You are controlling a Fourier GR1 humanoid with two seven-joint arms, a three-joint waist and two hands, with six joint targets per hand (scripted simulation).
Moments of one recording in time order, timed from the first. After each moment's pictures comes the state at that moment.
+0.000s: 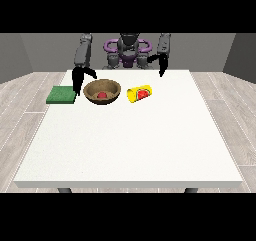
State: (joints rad) left arm -0.24 0.03 -0.25 -1.31 -0.12 0.21 -0.33; right arm -0.40 -0.18 -0.31 -0.98 -0.24 0.03 -0.27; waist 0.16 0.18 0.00
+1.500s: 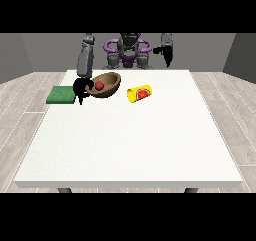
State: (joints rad) left arm -0.20 0.06 -0.25 -1.59 -0.18 0.13 -0.21; right arm -0.48 -0.18 -0.43 -0.58 -0.35 0.05 -0.57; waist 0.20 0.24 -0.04
